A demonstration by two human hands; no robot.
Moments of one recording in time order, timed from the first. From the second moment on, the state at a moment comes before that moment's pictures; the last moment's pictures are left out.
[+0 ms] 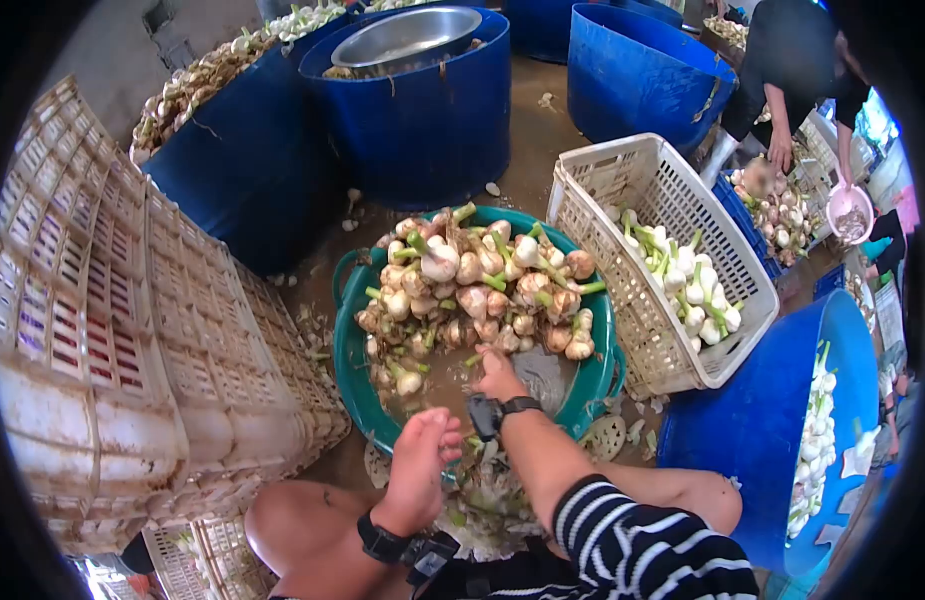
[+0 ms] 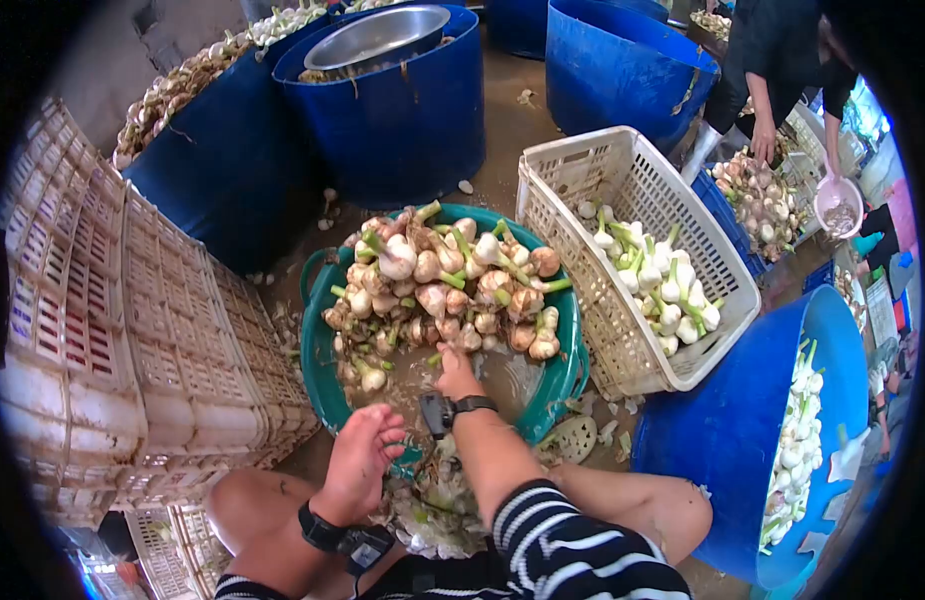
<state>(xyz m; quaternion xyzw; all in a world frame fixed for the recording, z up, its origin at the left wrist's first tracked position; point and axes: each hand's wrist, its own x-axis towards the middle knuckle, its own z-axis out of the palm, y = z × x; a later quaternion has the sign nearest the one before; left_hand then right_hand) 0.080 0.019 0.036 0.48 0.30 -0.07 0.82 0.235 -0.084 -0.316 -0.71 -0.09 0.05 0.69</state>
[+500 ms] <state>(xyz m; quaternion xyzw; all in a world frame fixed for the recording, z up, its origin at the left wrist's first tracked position) 0.076 0.011 -0.008 0.55 0.25 -0.18 0.78 0.070 -0.130 -0.044 -0.75 -0.17 0.17 0.62</state>
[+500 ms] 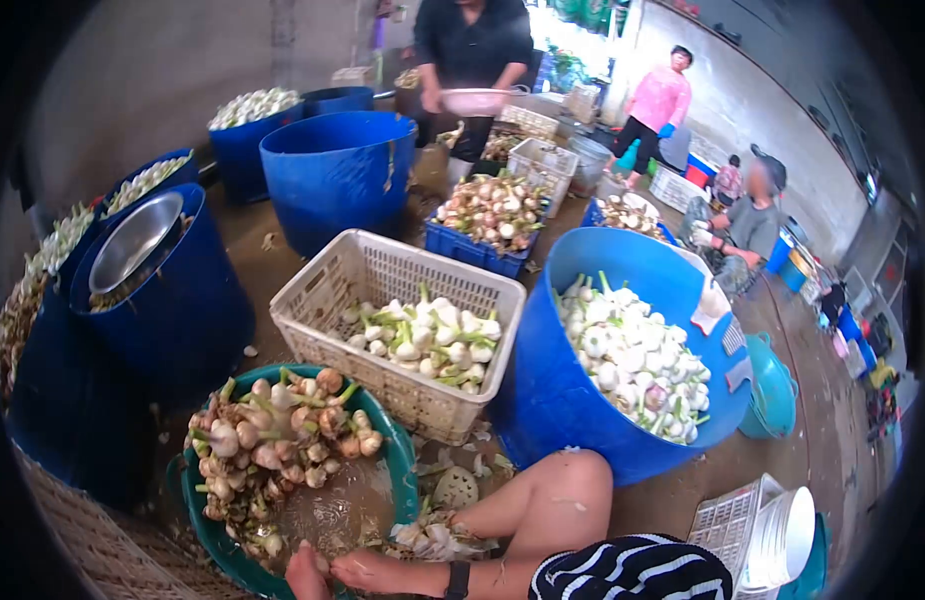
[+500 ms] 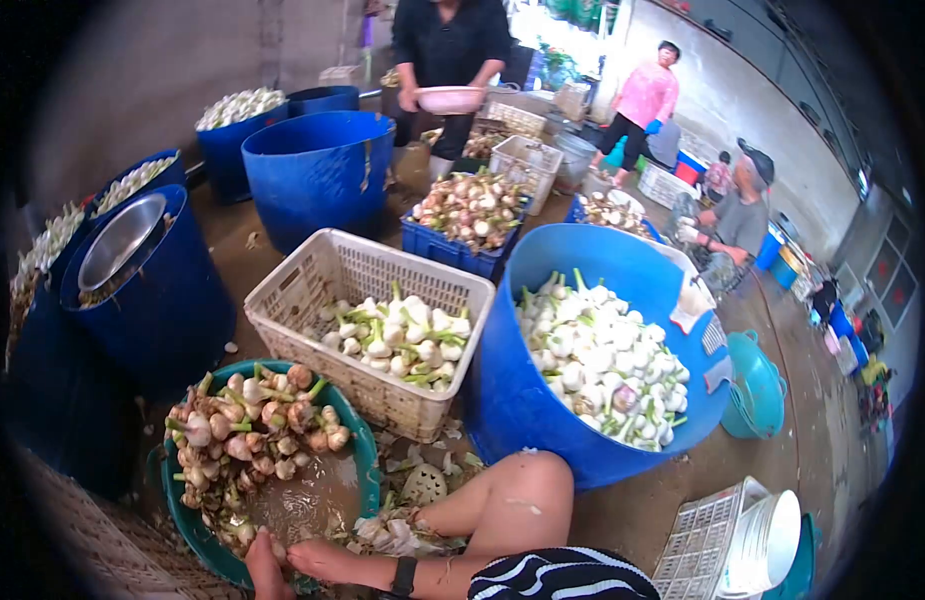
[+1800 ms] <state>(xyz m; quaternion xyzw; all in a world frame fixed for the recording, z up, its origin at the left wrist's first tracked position) 0.074 0.013 0.037 0.57 0.32 -0.06 0.76 0.057 -0.141 -0.016 -0.76 -0.08 0.09 0.64</state>
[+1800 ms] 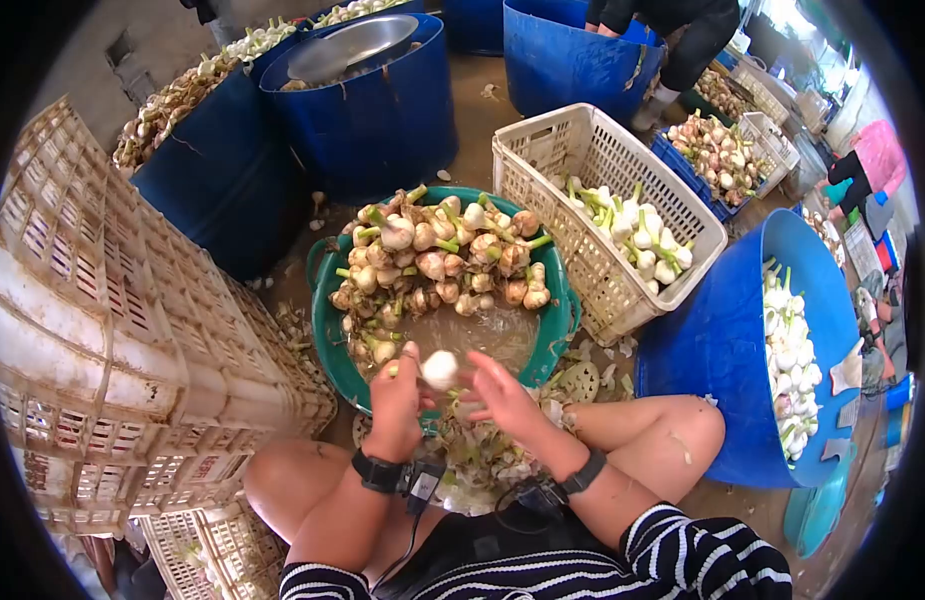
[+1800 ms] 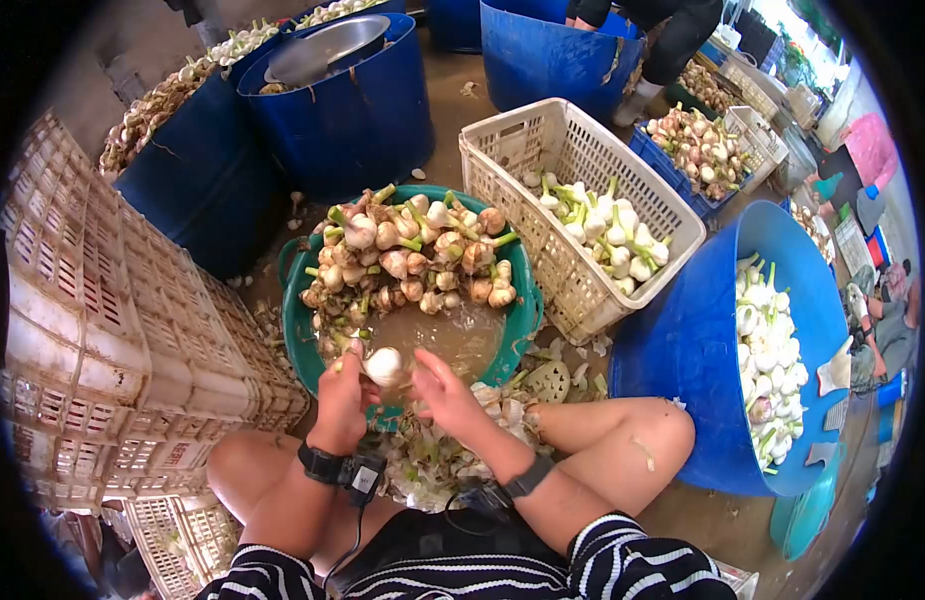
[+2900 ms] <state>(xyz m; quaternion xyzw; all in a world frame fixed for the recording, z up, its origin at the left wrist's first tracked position) 0.062 0.013 -0.001 0.29 0.36 -0.12 0.88 0.074 -0.140 -0.002 -0.77 -0.07 0.05 0.63</state>
